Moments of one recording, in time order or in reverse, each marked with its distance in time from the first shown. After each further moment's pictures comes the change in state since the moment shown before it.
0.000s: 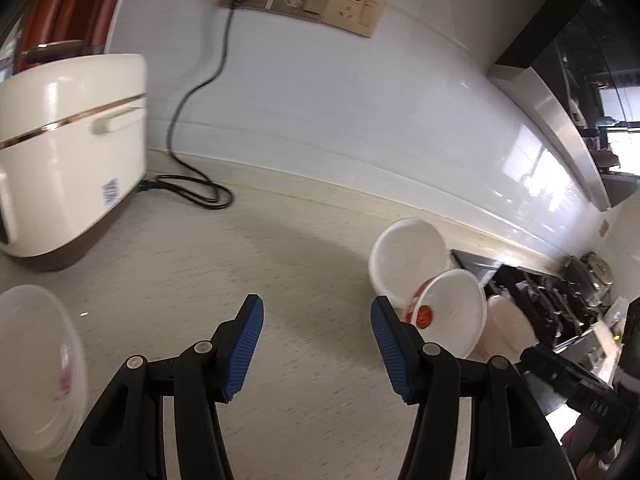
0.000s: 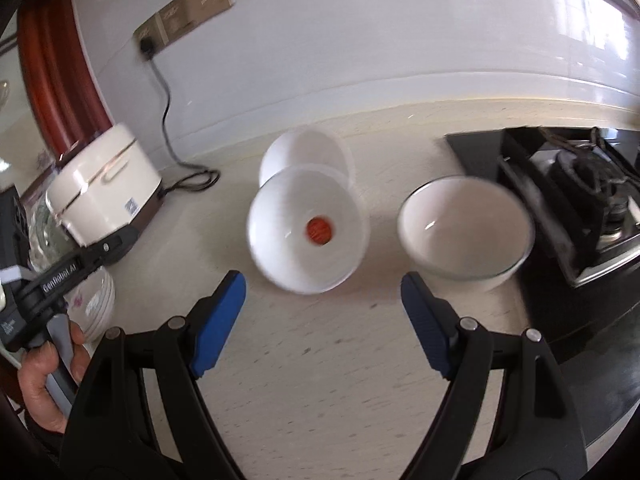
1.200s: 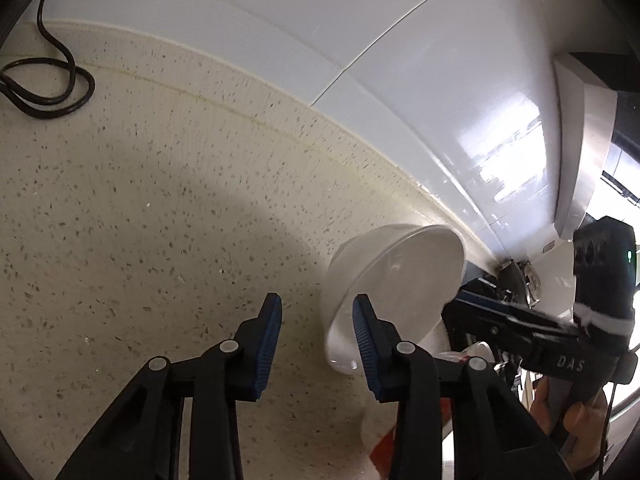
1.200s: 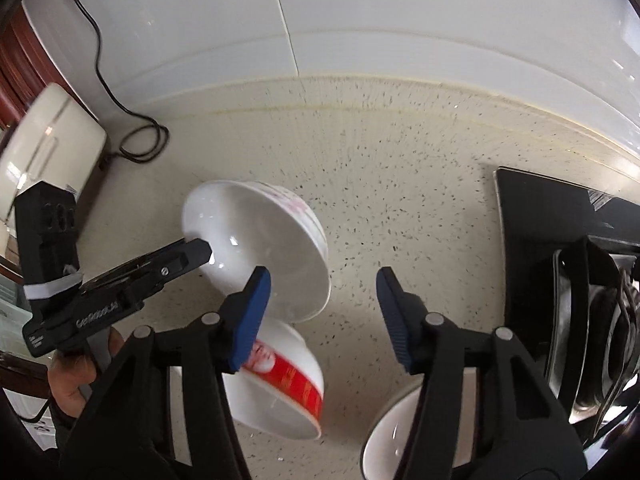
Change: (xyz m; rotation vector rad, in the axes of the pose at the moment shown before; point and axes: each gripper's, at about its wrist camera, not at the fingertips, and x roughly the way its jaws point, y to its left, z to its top) left arm 0.186 0.000 0.033 -0.213 0.341 -0.311; right arm 0.160 0.003 0.125 -0.165 0.440 -0.039
